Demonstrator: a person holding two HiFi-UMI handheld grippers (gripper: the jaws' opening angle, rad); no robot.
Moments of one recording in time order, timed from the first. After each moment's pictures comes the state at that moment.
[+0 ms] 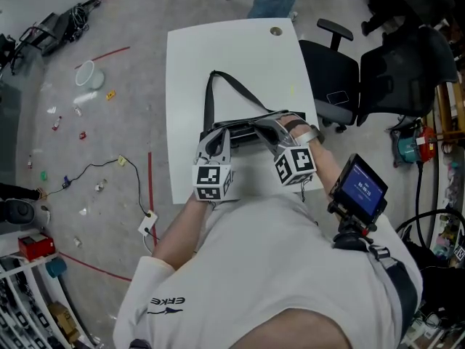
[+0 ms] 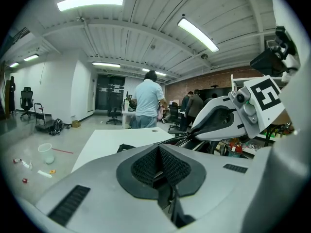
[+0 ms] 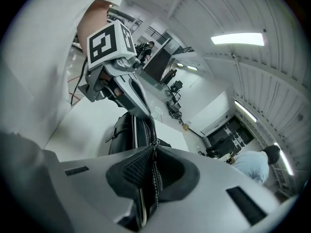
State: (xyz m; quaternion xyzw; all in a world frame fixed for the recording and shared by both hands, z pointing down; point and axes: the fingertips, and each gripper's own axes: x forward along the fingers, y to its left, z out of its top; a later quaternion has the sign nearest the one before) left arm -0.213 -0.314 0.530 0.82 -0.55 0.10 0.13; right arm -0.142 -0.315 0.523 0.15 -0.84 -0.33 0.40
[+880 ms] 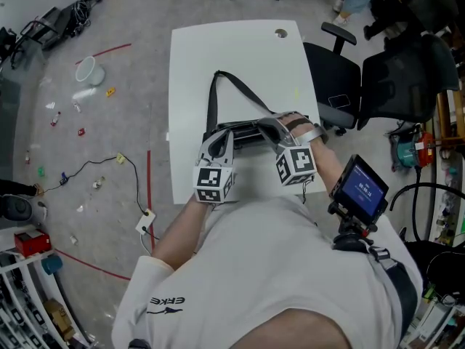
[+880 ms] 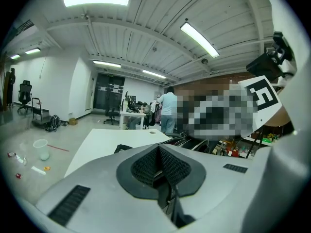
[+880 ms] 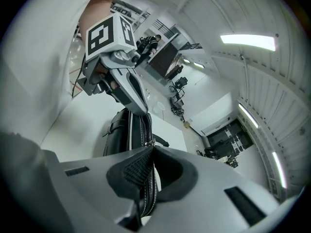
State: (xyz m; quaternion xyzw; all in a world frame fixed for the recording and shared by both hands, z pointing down) left arm -0.209 -0.308 0.524 0.83 -0.54 0.07 0.13; right arm -0.142 -0.320 0.513 0.14 -0.81 -0.36 0.44
